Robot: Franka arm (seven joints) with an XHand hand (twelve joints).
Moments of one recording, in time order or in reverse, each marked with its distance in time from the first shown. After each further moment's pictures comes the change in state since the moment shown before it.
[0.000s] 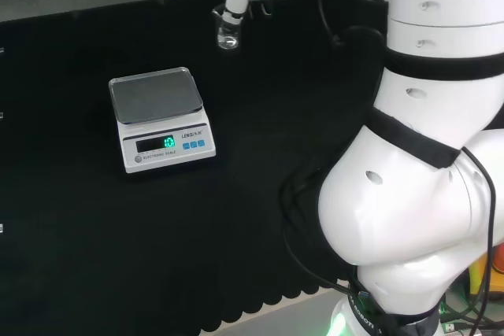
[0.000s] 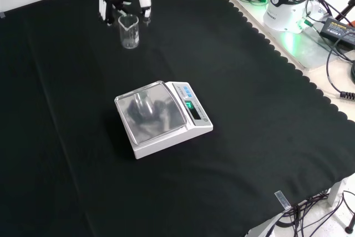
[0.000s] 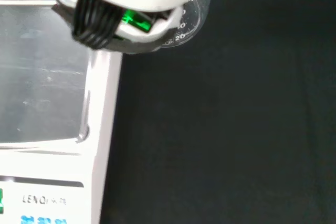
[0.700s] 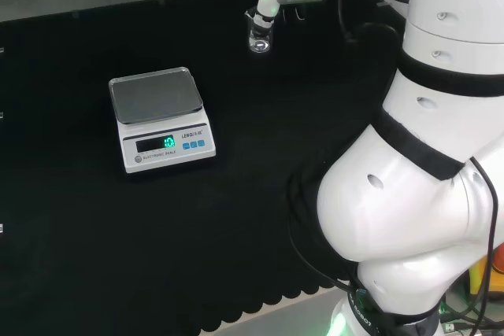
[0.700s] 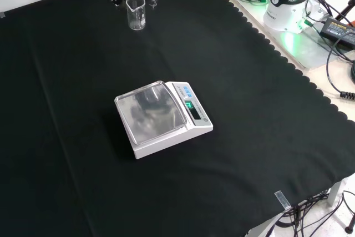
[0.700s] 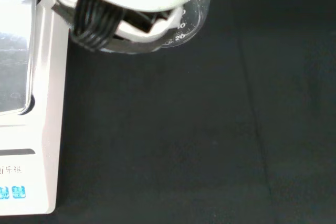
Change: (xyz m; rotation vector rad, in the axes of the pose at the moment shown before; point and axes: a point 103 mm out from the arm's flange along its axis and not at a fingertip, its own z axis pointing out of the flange) arm -0.053 -0.050 0.016 0.012 0.052 0.117
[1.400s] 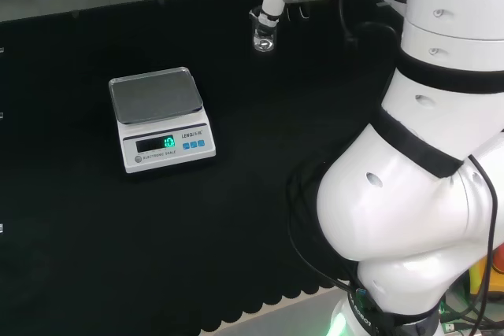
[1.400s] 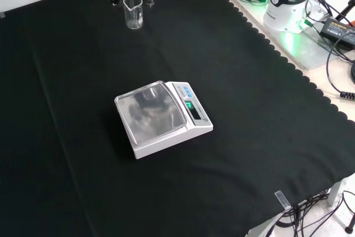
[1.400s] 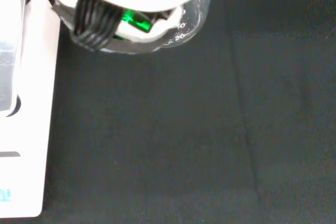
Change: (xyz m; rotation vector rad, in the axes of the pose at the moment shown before) arm -0.011 0.005 -0.002 0.002 -0.008 -0.004
